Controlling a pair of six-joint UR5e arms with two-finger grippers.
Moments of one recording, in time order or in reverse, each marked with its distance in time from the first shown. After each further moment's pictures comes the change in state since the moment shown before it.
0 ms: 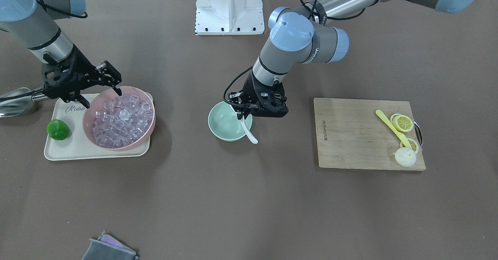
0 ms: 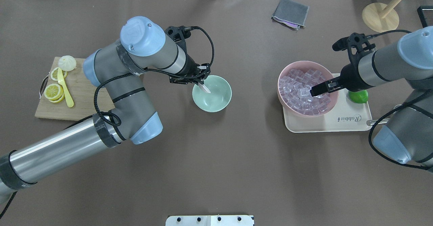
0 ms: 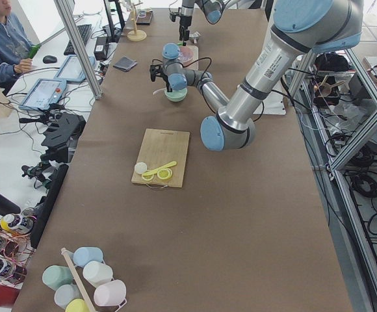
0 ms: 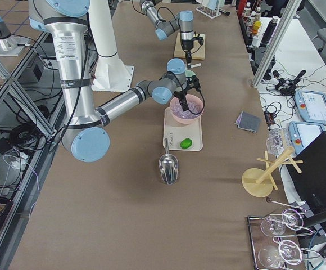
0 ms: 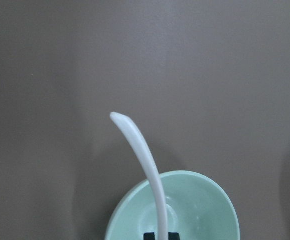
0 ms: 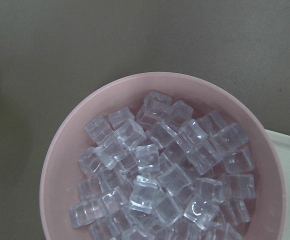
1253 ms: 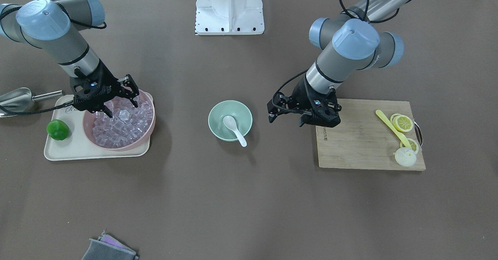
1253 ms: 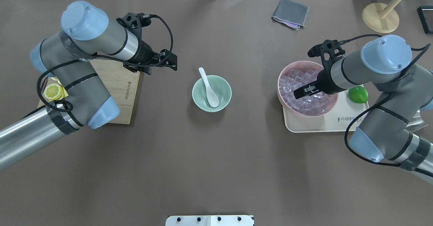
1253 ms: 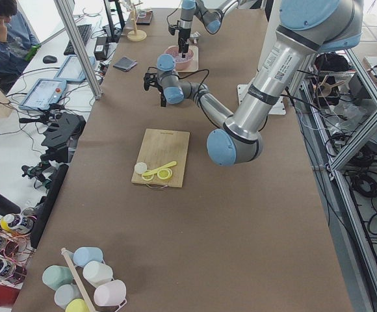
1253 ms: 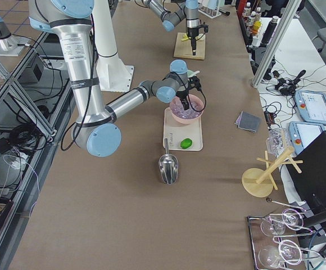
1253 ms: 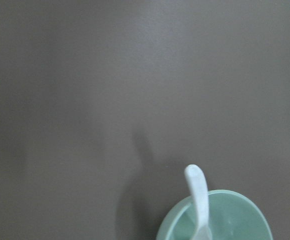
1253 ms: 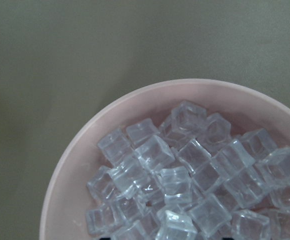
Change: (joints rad) left arm -0.171 0.188 -0.091 -0.065 -0.168 0.177; right arm -0.053 0.088 -0.107 0.010 -0.051 -0.003
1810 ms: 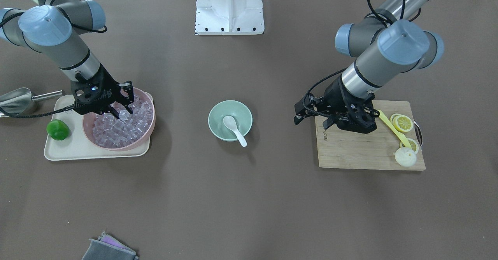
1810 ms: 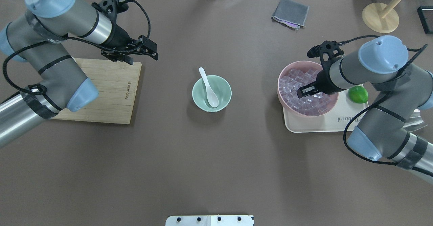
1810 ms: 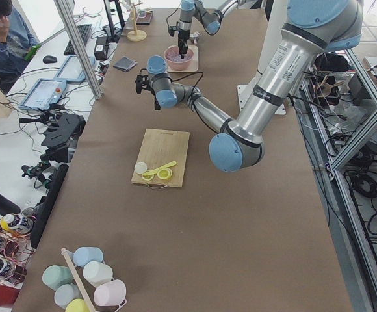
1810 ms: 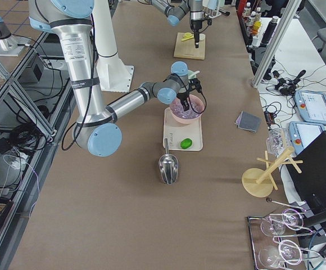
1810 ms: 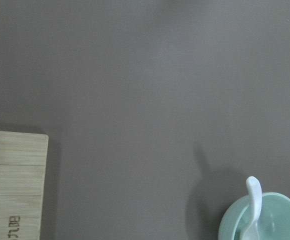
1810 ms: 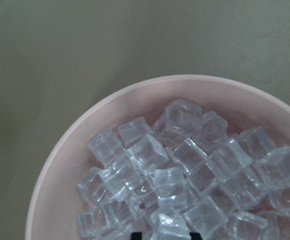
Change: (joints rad) left arm -0.112 0.052 -0.012 -0.002 -0.134 0.087; right arm 0.001 0.004 -0.014 0.002 0.005 0.001
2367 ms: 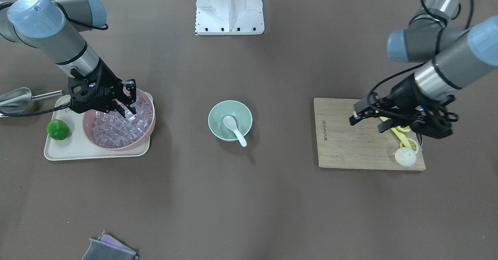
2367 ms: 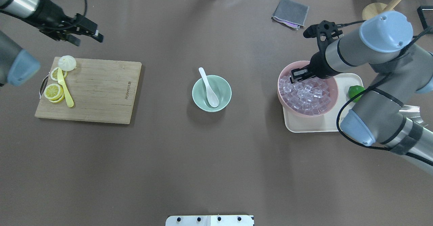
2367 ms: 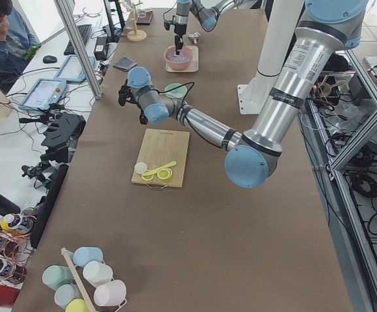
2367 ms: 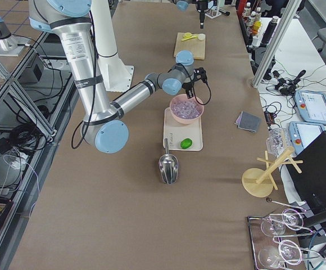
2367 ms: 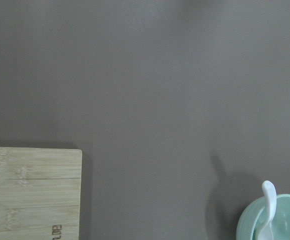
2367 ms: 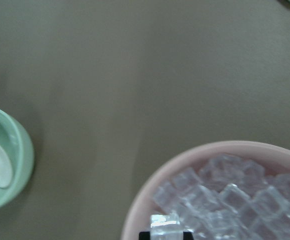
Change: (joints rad) left arm -0.234 0.149 -0.021 0.000 -0.217 0.263; right arm 0.042 0.123 0.020 -0.058 0.056 0.121
